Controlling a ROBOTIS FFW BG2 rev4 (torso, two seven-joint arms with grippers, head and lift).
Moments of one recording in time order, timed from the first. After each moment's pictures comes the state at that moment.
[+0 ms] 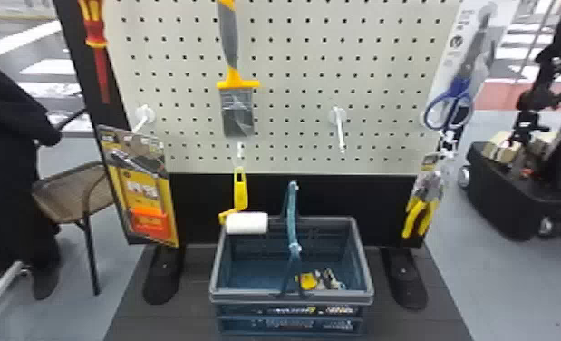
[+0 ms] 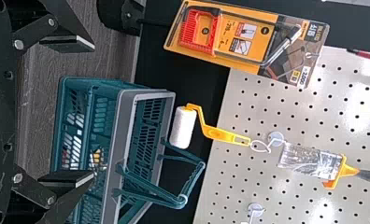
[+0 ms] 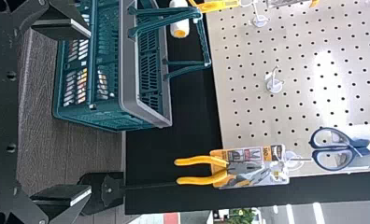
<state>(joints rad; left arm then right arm) 0.84 0.05 -0.14 -2.09 0.15 -0.18 -0.04 0.73 -0.05 -0.03 -1.87 -0.18 -0.35 0.32</state>
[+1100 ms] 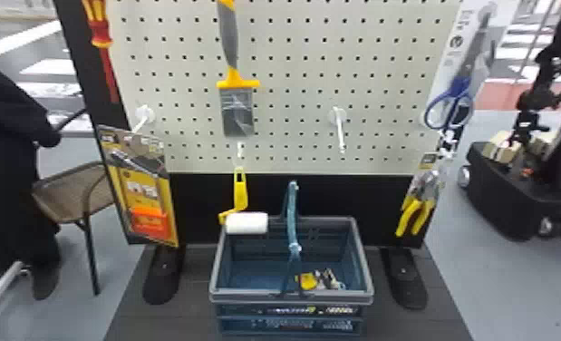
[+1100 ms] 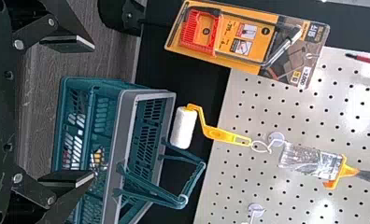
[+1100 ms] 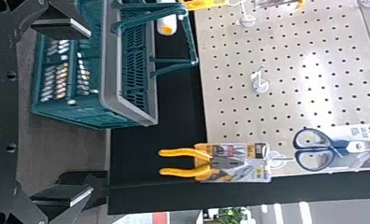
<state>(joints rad) 0.84 0.05 -0.14 -2.09 0.16 -0.18 -0.04 0.70 -0.07 -0.04 -1.89 -0.18 -0.35 0.31</state>
